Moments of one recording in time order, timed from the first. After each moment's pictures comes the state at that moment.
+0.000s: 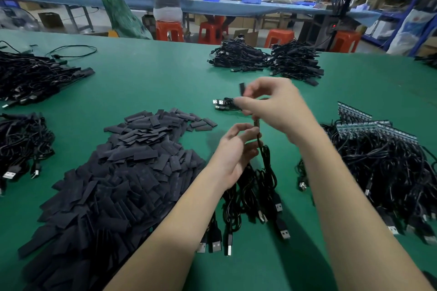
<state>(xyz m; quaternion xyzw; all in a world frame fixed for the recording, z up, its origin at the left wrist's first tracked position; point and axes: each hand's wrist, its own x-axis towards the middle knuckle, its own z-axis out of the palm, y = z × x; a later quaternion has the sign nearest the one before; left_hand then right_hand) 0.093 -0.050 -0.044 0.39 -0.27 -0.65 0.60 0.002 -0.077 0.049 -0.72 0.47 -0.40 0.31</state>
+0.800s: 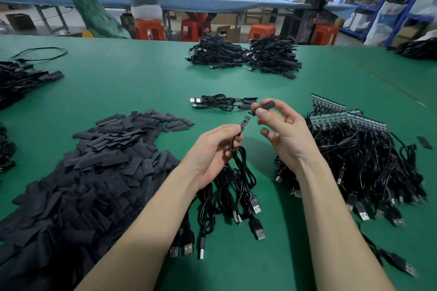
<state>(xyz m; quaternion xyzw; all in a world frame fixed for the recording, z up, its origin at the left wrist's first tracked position) 0.097 -0.048 -0.046 0.33 -0.32 -0.69 0.56 -0.068 -0.074 -0.012 -0.47 0.32 -0.55 0.61</state>
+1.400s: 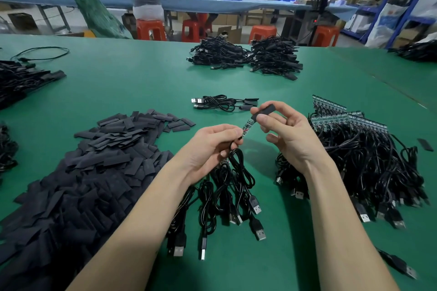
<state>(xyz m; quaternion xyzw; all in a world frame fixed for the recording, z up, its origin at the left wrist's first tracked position) 0.111 -0.047 -0.033 0.39 -0.42 -0.66 0.49 -0.078 -0.077 -0.012 -0.53 0.33 -0.50 0.61</state>
